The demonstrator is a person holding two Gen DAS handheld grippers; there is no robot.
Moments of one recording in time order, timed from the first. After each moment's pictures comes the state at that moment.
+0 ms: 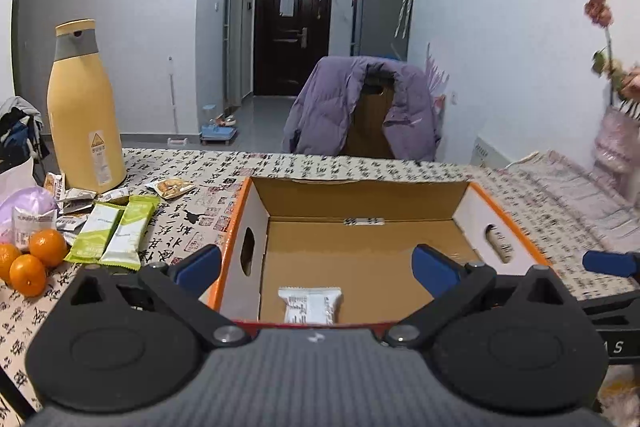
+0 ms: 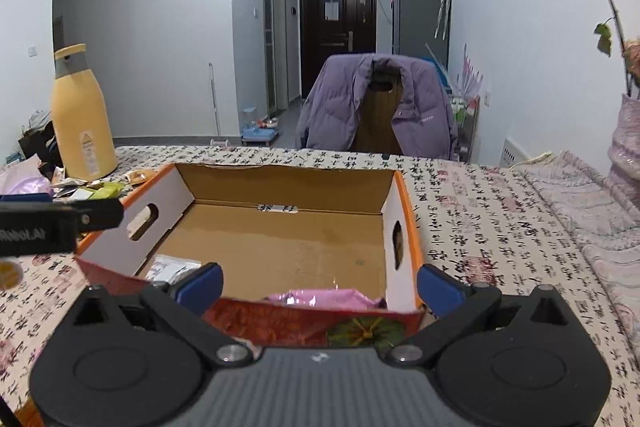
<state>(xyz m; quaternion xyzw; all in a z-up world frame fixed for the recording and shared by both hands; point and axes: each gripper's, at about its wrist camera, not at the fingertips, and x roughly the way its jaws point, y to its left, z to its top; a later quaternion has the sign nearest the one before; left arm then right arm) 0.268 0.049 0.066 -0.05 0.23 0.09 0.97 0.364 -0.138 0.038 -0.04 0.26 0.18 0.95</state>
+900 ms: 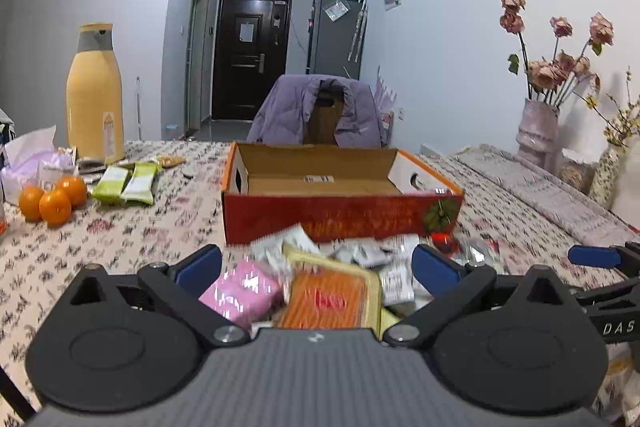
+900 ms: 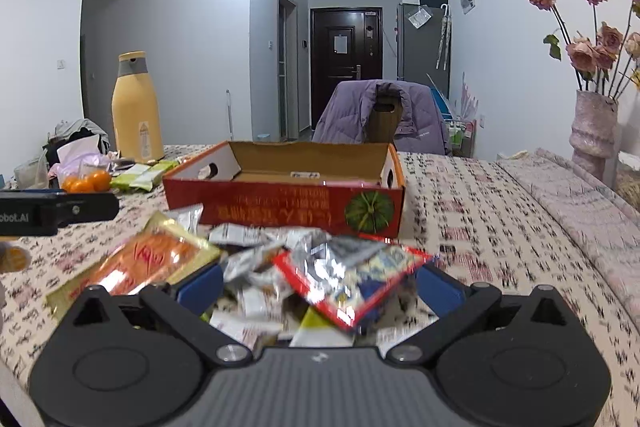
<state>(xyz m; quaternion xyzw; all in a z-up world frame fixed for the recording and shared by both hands) 0.087 0.031 0.025 -0.05 0.19 0.02 0.98 0.175 -0.193 0.006 -0.03 0.21 0.20 0.96</state>
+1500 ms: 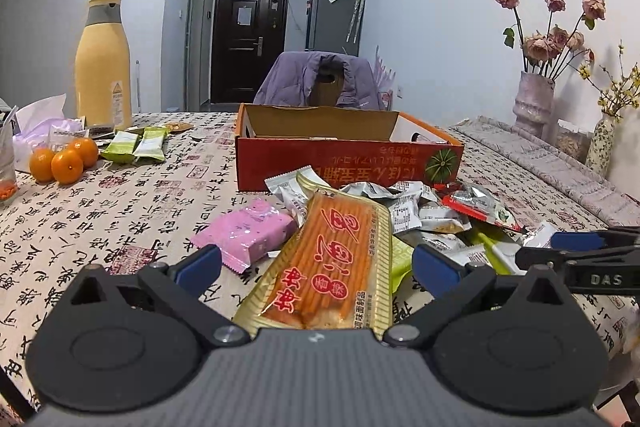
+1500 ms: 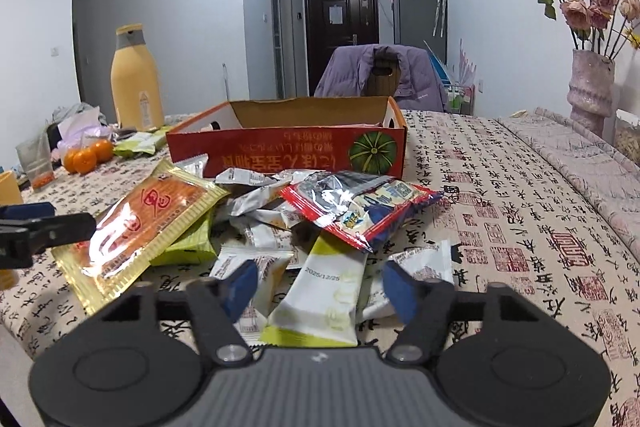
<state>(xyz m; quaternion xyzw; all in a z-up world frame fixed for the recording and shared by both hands) 0.054 0.039 -0.006 -0.04 0.21 0.02 0.98 0.158 -0.192 -0.023 -0.03 0.26 0.19 0.94</state>
